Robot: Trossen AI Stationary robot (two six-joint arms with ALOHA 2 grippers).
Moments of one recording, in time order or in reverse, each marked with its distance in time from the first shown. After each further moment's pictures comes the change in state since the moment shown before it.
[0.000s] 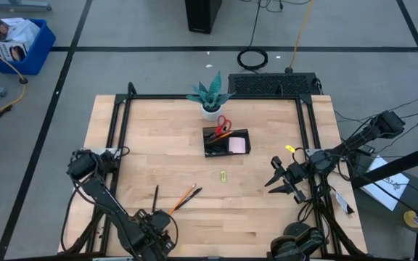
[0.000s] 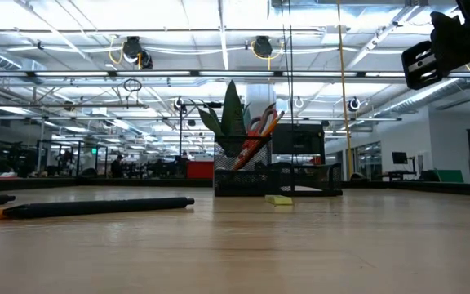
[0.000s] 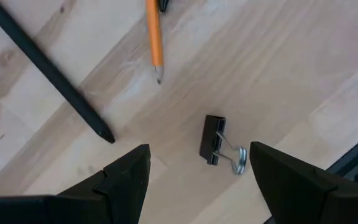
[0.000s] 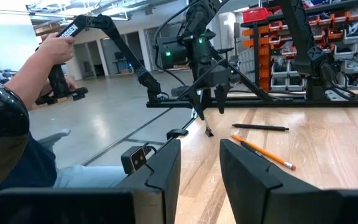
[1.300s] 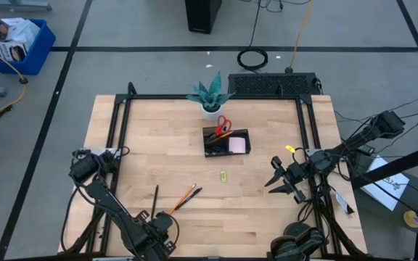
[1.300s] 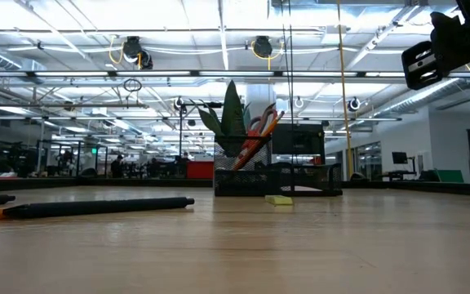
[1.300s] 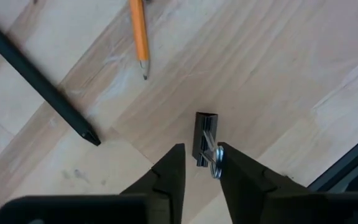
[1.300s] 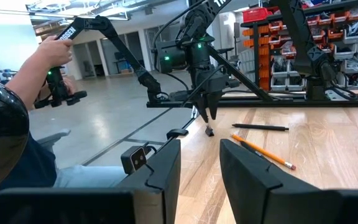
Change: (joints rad) left arm 0.013 0.031 0.000 0.047 0.026 0.037; right arm 0.000 0.000 0.000 0.000 0.000 0.000
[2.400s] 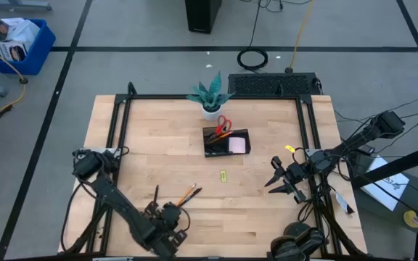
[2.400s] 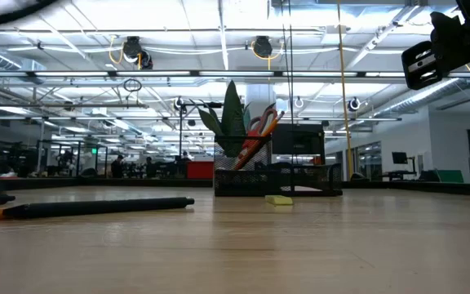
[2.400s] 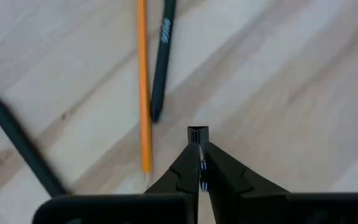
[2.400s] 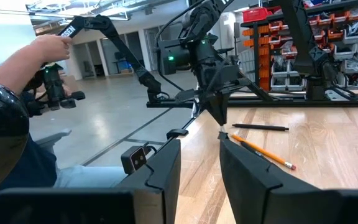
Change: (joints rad) left arm 0.080 0.000 0.000 0.003 -0.253 0.023; right arm 0.000 0.000 0.000 0.000 0.000 0.000
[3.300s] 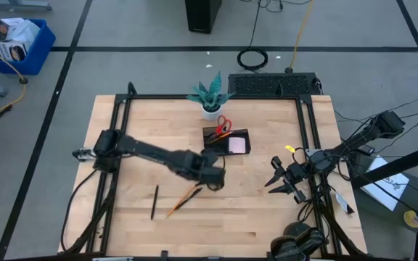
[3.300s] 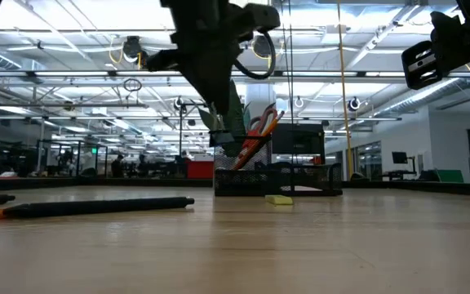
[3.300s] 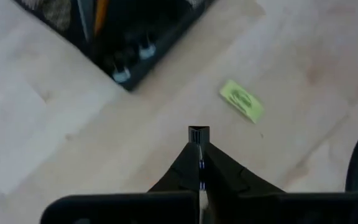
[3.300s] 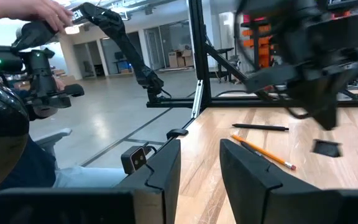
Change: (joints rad) left arm 0.572 -0.004 0.222 0.000 0.051 0.627; right arm 0.000 0.000 0.000 0.000 0.000 0.000
